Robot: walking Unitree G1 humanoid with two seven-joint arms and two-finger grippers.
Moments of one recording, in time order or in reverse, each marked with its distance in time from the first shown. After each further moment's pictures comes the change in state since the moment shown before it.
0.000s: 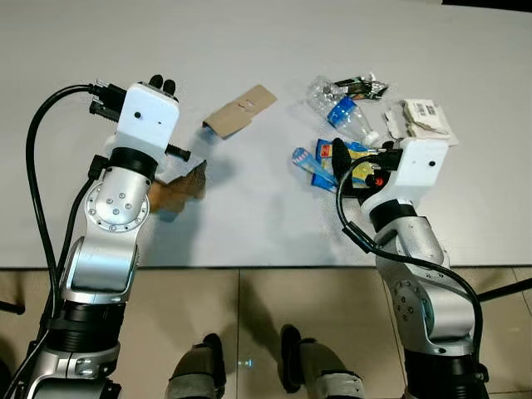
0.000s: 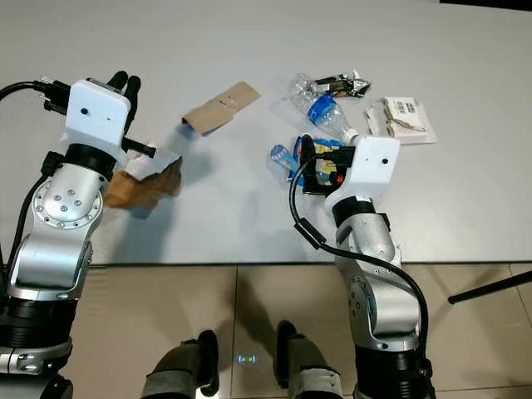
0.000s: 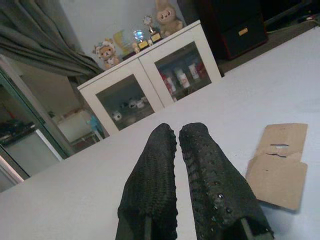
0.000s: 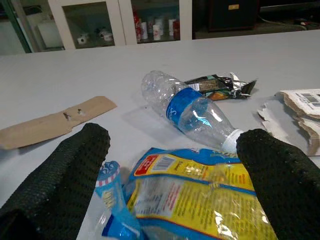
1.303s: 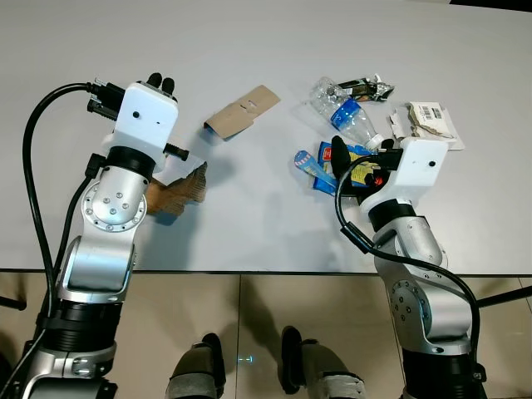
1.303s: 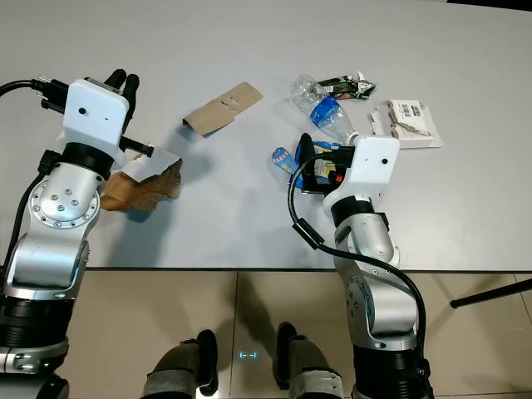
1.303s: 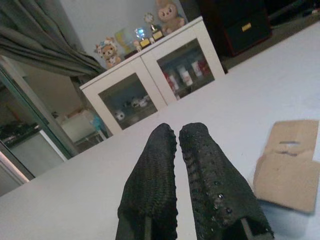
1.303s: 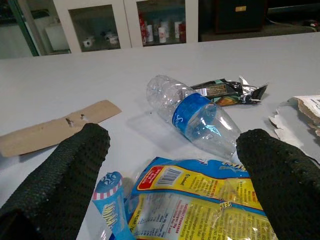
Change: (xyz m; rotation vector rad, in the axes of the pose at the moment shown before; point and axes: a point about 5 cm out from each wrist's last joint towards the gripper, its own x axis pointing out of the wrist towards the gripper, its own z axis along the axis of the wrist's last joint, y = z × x) left arm 0.000 0.004 -0.002 0.029 -0.003 -0.012; right arm 0.001 0.002 -0.001 0.008 -0.021 0.008
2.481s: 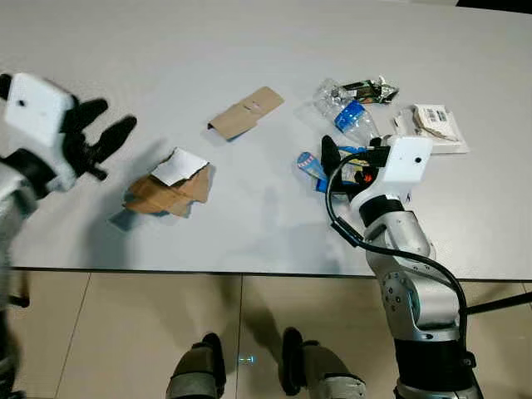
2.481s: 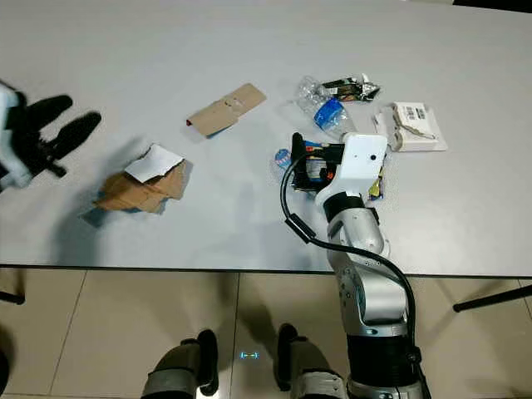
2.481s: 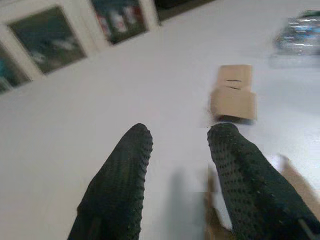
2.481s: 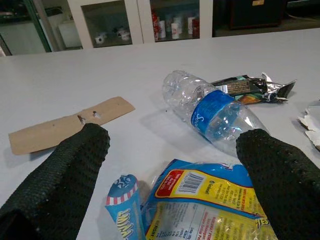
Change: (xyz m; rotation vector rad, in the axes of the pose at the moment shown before) left arm -0.041 0.082 -0.013 -0.262 0.217 -0.410; right arm 0.011 0.005 -0.007 0.008 0.010 0.036
